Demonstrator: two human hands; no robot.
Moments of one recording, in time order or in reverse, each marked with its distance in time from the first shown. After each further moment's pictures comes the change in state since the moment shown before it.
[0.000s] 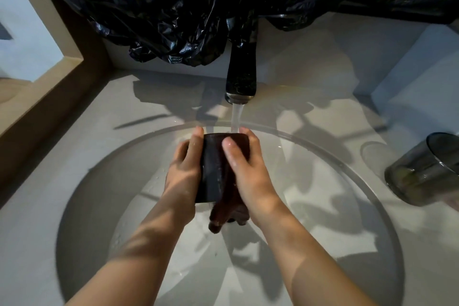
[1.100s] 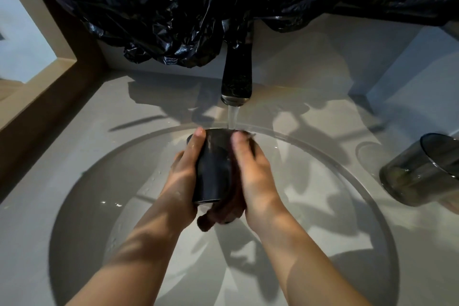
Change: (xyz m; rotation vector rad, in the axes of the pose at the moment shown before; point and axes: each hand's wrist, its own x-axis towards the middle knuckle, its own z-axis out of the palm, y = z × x) left_hand -0.001 0.002 0.000 -0.100 -0.116 -0.164; right_hand -0.006 -0.011 -0.001 0.177 0.105 0.078
